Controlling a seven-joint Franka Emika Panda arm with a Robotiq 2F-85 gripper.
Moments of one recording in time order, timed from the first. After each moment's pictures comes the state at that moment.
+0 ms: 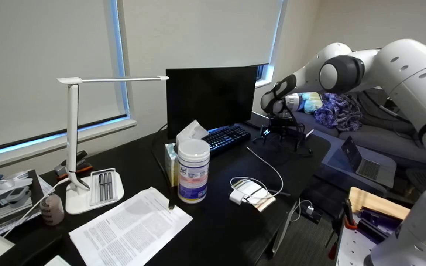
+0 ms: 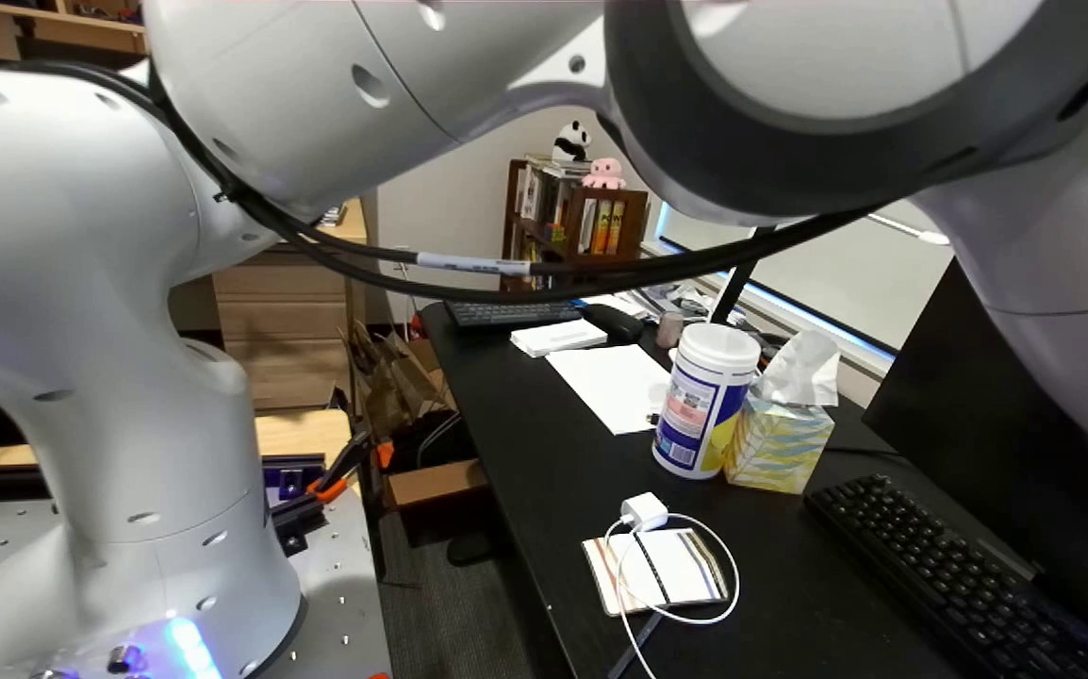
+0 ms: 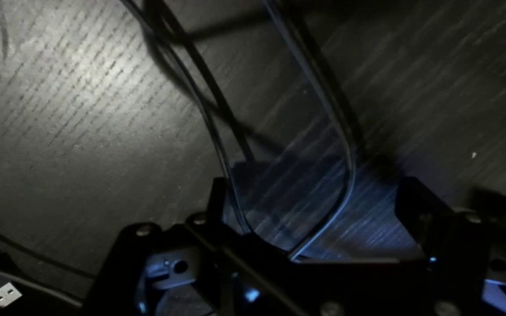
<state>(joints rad) -0.58 1.03 -0.20 -1.34 0.18 2.33 0.12</state>
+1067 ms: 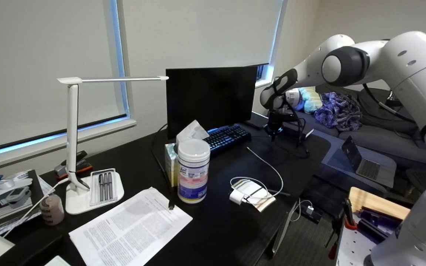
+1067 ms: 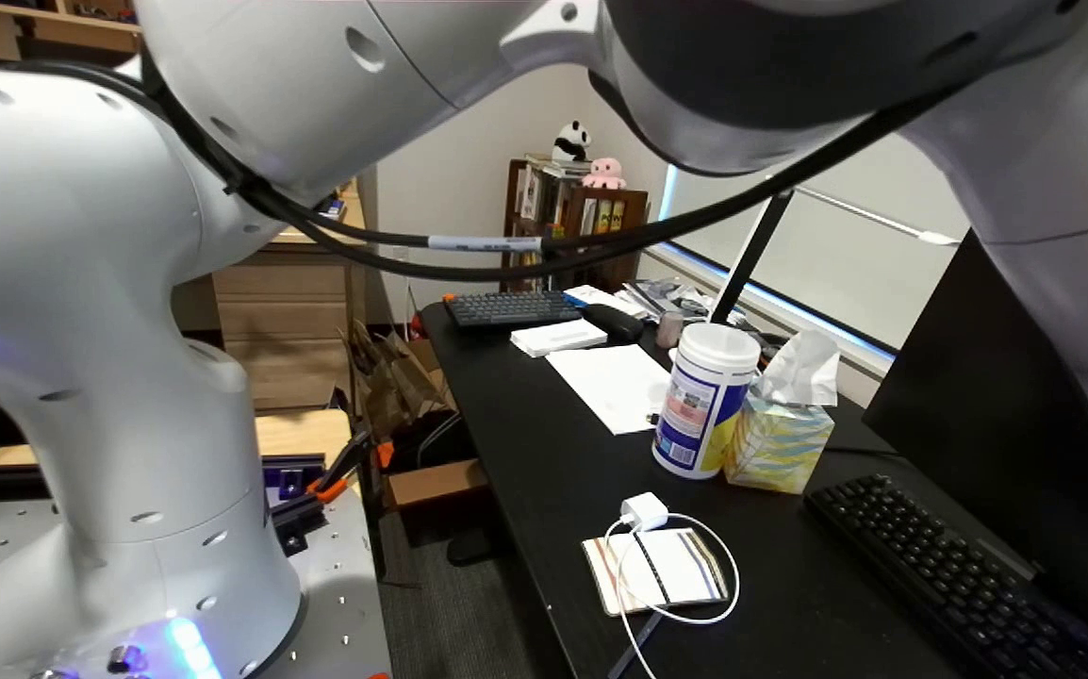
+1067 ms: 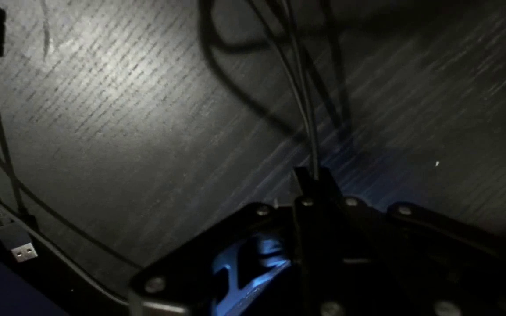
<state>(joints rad) -0.55 0.96 -0.22 -1.40 0.13 2.30 0.10</state>
